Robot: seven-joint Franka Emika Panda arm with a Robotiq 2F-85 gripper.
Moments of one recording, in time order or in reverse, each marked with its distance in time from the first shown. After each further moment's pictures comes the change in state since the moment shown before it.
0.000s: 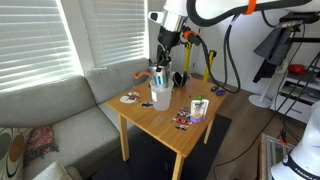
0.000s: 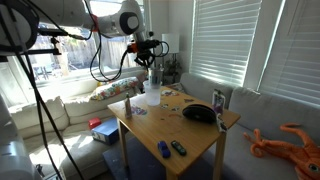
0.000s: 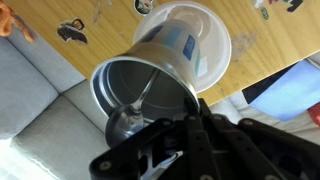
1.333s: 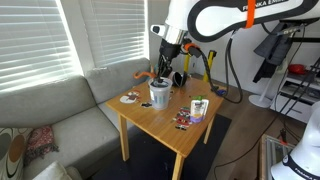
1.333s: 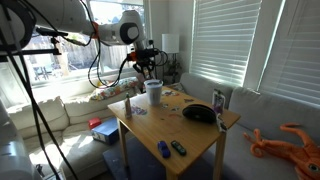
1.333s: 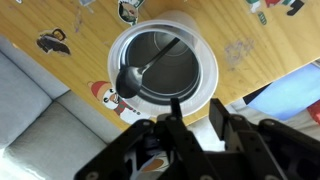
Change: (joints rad) arm -0.005 -0.026 -0.003 -0.128 0.034 0.102 0.013
